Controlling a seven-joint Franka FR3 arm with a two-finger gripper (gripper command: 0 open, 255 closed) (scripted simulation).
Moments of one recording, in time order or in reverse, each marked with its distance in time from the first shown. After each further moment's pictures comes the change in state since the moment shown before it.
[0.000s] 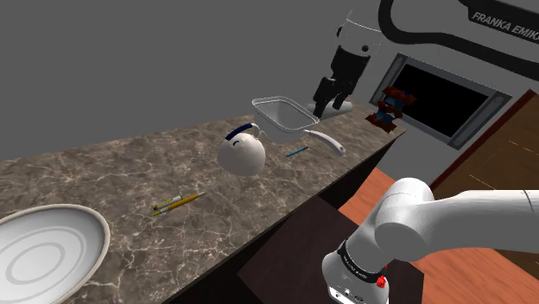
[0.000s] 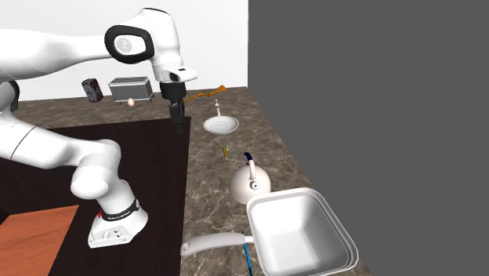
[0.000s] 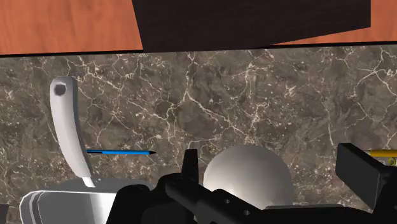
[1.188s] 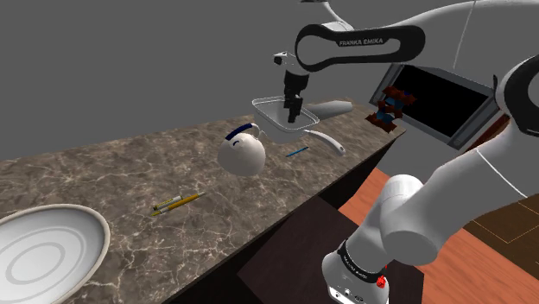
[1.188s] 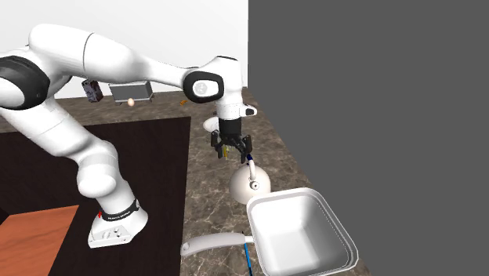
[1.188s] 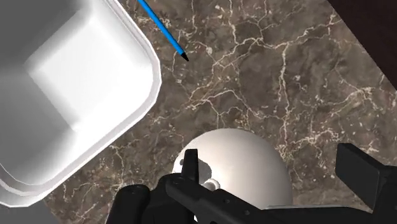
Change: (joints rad) arm 0.195 0.513 -0.325 0.123 -0.180 0.350 -0.948
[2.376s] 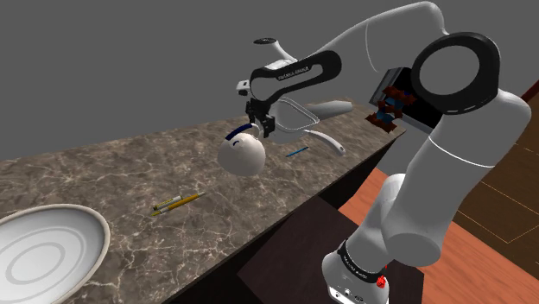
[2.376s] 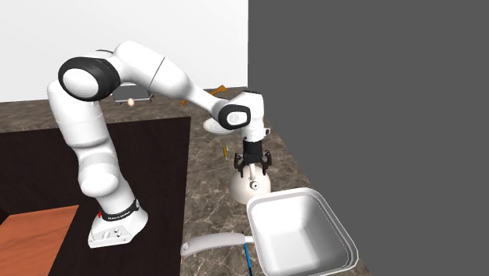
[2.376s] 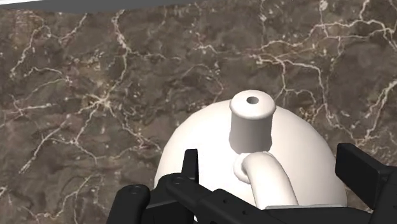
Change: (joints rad) arm 0.061 0.398 -0.035 0.093 0.044 0.287 -0.523
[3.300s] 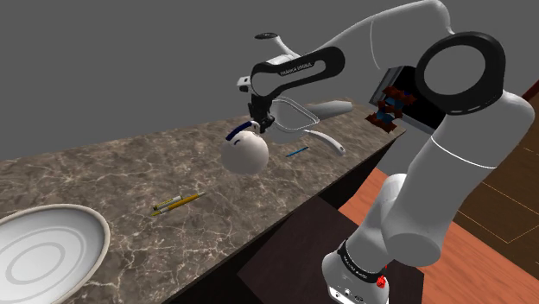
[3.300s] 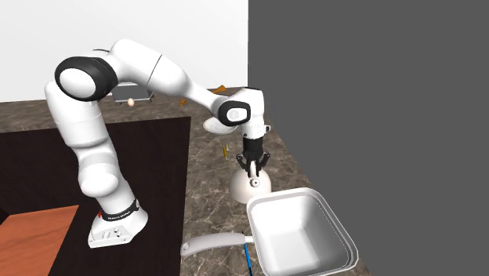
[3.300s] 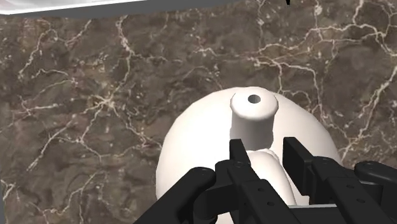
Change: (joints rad) arm 0.001 -0.018 0.000 0.016 -0.002 -0.033 -0.005
